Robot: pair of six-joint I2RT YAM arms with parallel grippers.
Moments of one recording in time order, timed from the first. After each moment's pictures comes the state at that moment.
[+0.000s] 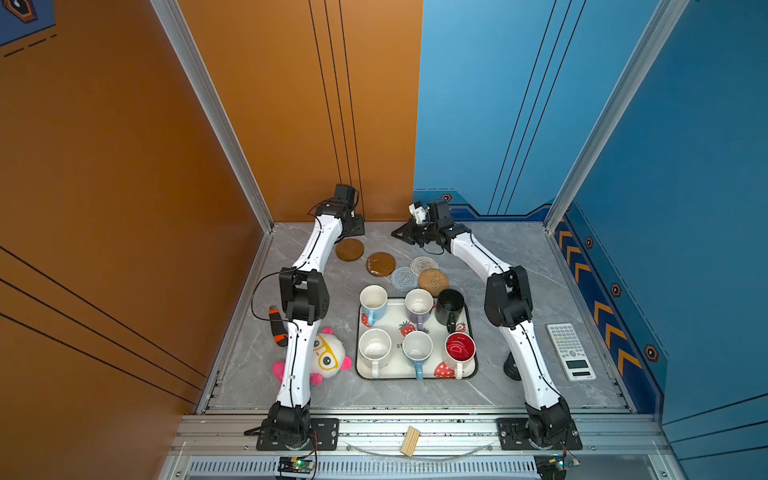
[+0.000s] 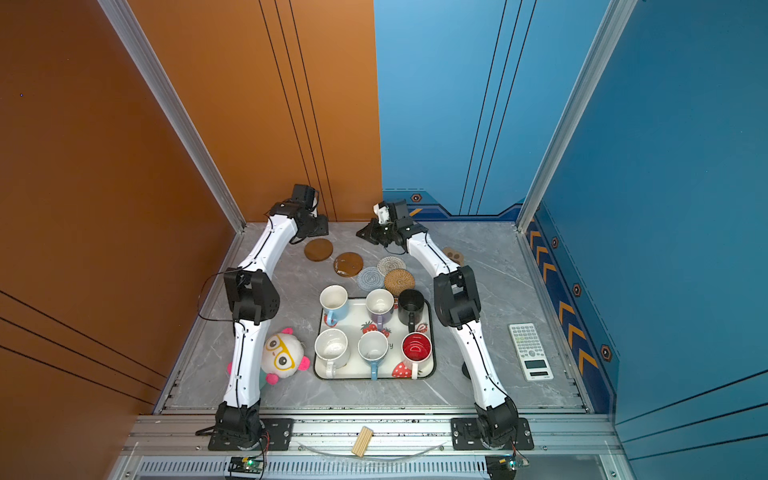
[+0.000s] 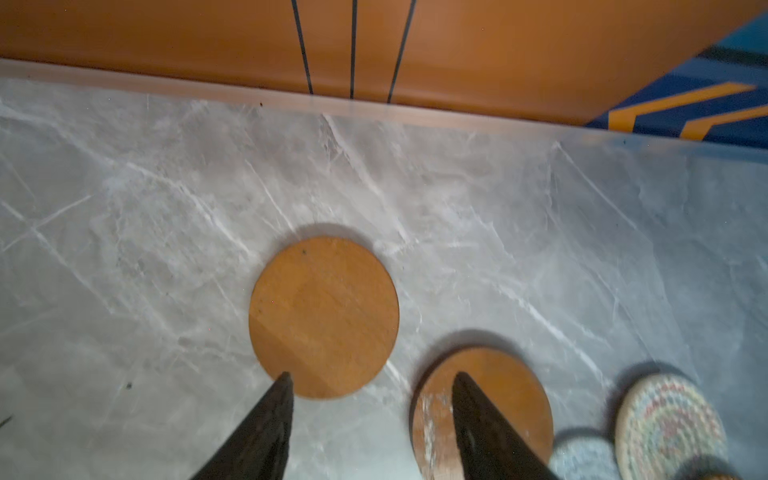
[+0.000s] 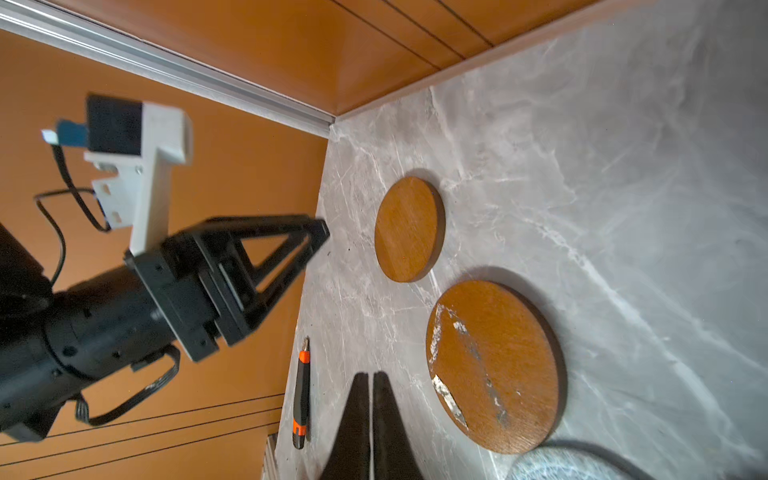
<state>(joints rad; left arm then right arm) -0.15 2.52 2.54 -0.94 -0.03 -0.28 0.41 2.56 2.33 -0.33 -0.70 0.79</state>
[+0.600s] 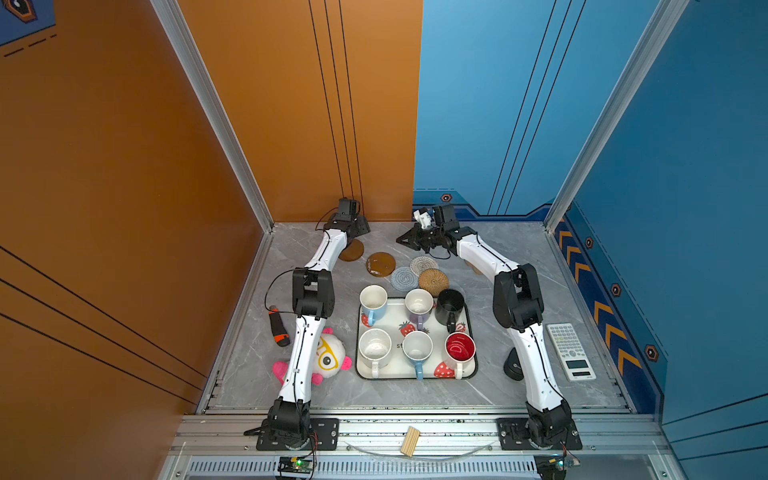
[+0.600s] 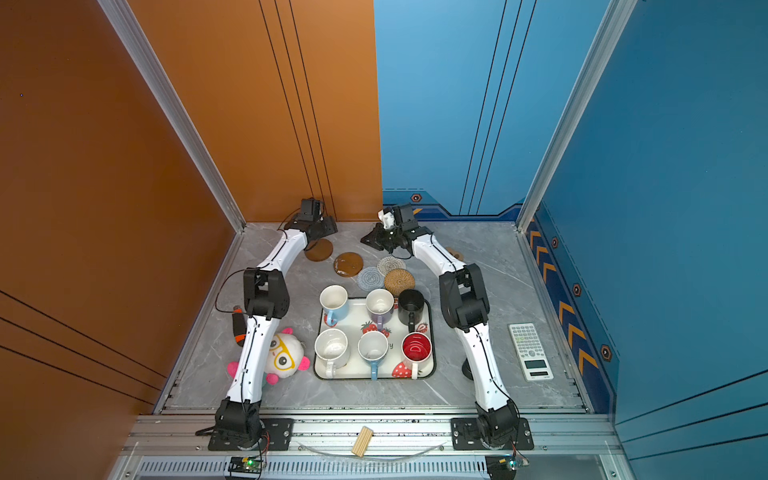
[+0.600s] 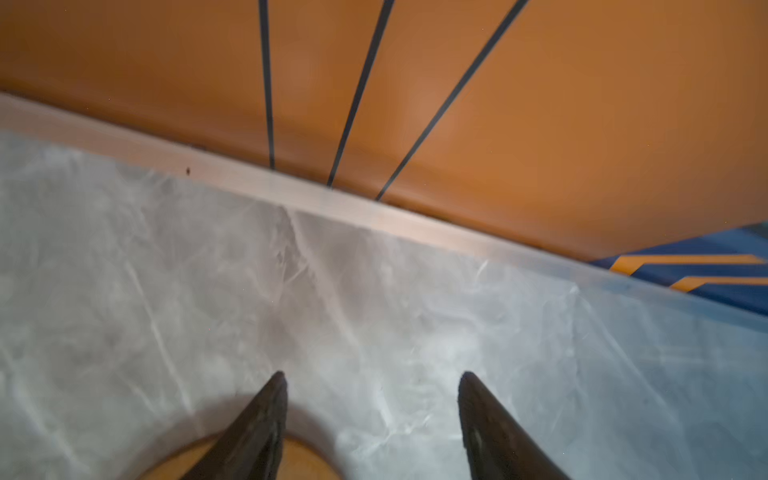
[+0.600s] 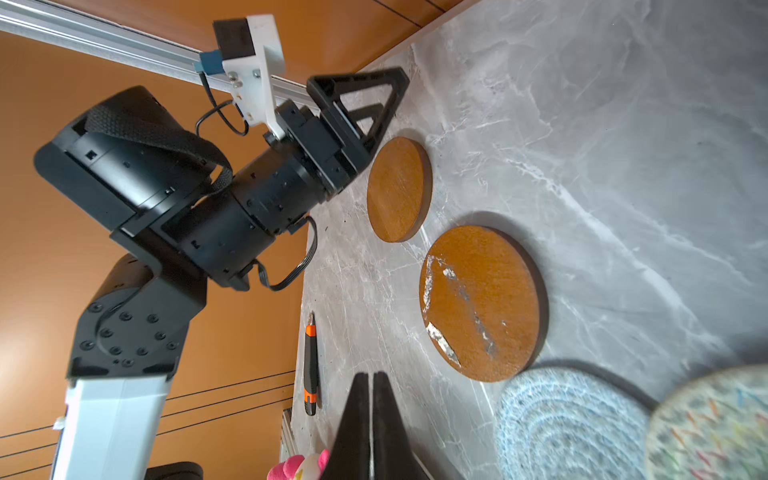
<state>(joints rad) -0.14 2.74 2.57 -0.51 0.01 -0.46 0.39 2.40 2.10 -0.31 -0.73 0.79</state>
